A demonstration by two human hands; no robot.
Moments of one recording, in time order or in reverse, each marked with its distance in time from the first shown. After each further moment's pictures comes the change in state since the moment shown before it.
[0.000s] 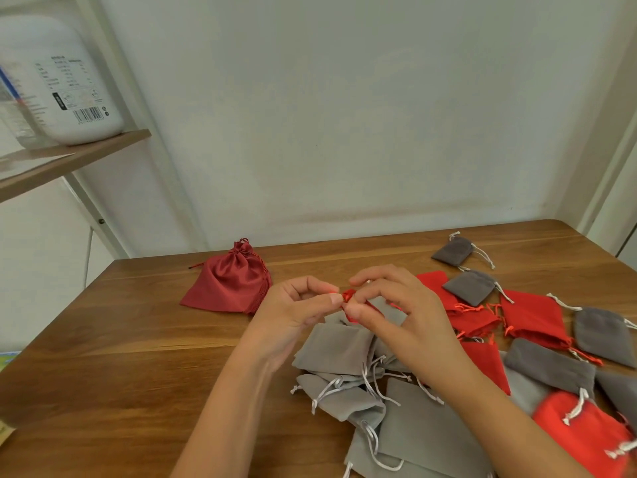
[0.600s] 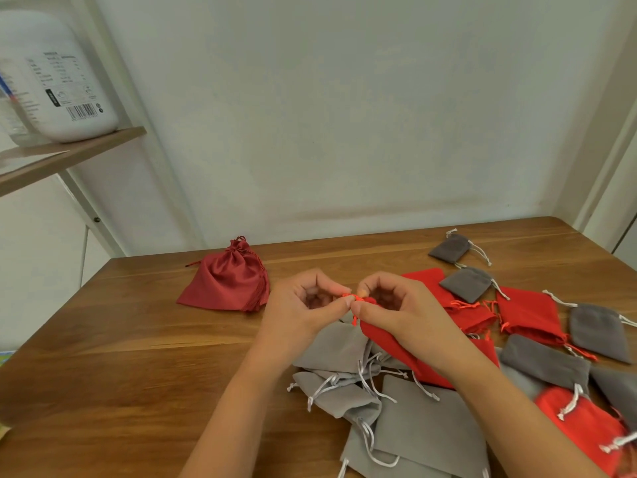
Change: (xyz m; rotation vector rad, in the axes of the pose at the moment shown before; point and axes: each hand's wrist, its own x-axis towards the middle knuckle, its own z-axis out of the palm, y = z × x) left_hand 0.005 -0.015 0.004 0.375 0.075 0.314; right_hand 0.006 0.005 -0.007 0.310 -0.187 0.305
